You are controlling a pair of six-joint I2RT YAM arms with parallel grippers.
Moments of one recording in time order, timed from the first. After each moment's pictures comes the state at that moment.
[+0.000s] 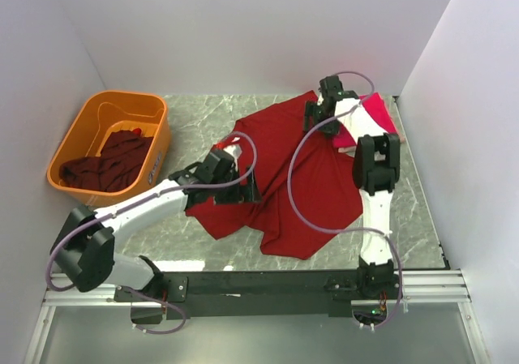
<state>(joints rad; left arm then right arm) -0.72 1.37 0.87 -0.35 0.16 -0.73 0.14 2.36 2.08 -0.81 -0.07 0.24</state>
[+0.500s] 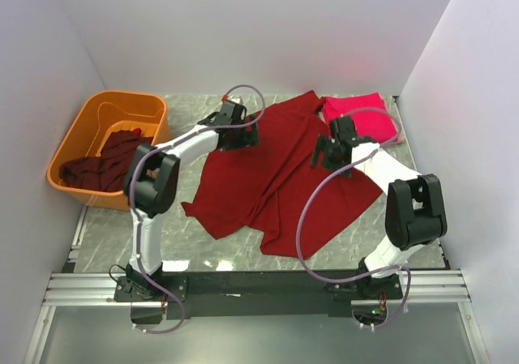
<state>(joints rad) -0.49 2.03 1.54 -0.32 -0.02 -0.58 0.22 1.63 1.15 -0.54 0.04 0.49</state>
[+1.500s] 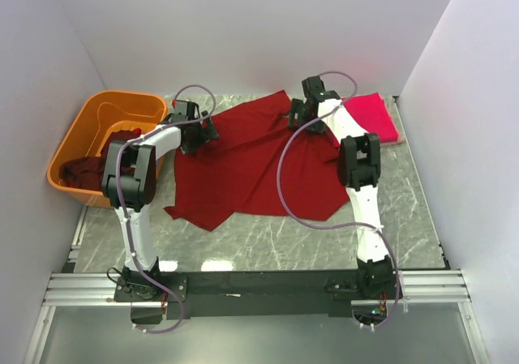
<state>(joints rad) -0.18 2.03 1.40 -0.23 0.03 -0.60 0.23 2.48 2.21 -0.80 -0.01 0.39</state>
